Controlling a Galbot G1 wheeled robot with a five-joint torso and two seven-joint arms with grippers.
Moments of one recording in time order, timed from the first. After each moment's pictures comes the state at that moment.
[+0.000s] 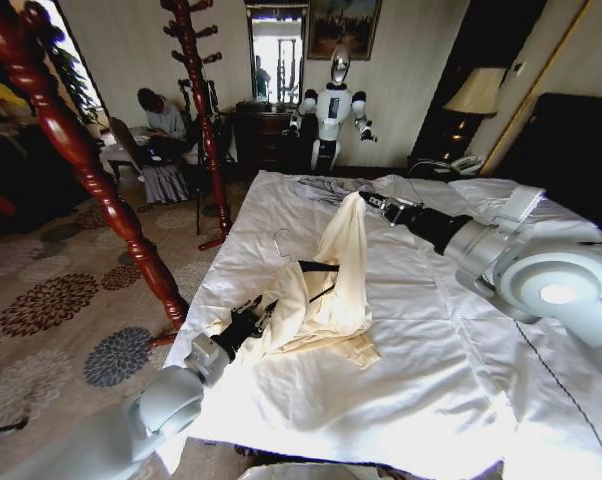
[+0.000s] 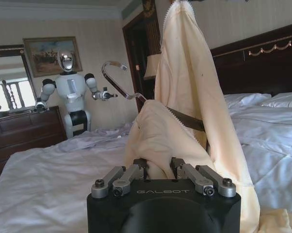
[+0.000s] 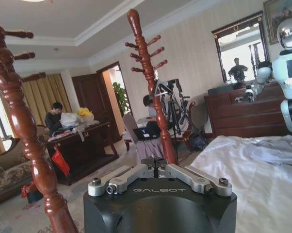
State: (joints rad) left arm 1.05 -0.63 0.10 -2.30 -0.54 0.16 -0.26; right arm -0.77 0.34 0.41 2.30 1.68 -0.31 0.26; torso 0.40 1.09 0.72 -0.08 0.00
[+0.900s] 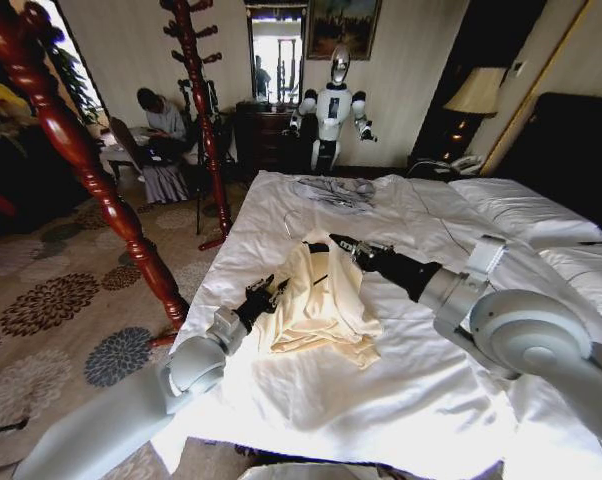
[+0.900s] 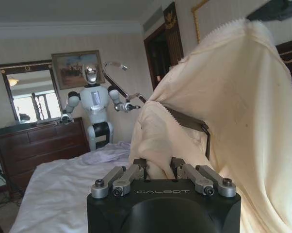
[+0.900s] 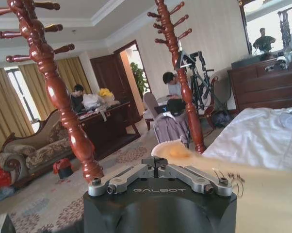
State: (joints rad) left arm 0.85 -0.70 0.14 -2.19 -0.59 0.18 -0.32; right arm -0.93 0.41 0.38 2.47 1.62 -0.31 0.31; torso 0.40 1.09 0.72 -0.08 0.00
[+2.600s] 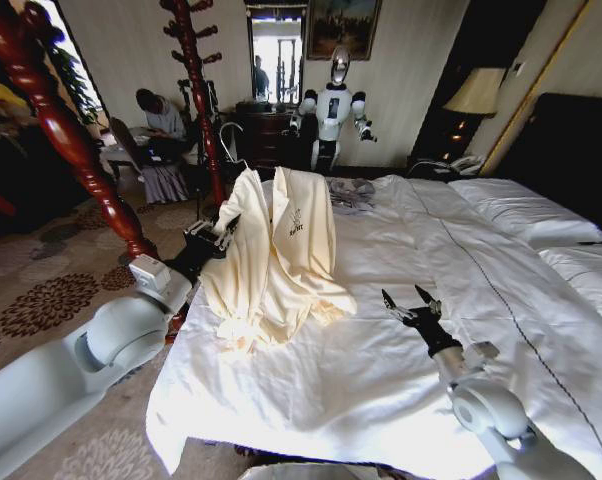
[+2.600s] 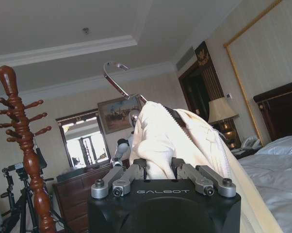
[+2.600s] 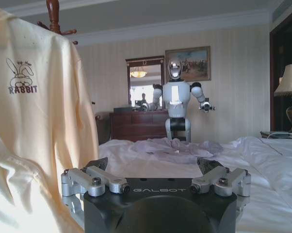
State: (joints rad) left arm 0.79 -0.45 -0.16 -2.34 -0.81 0.18 -0.40; right arm -1.65 1.03 0.72 2.11 0.60 0.14 -0.01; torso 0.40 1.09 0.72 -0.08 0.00
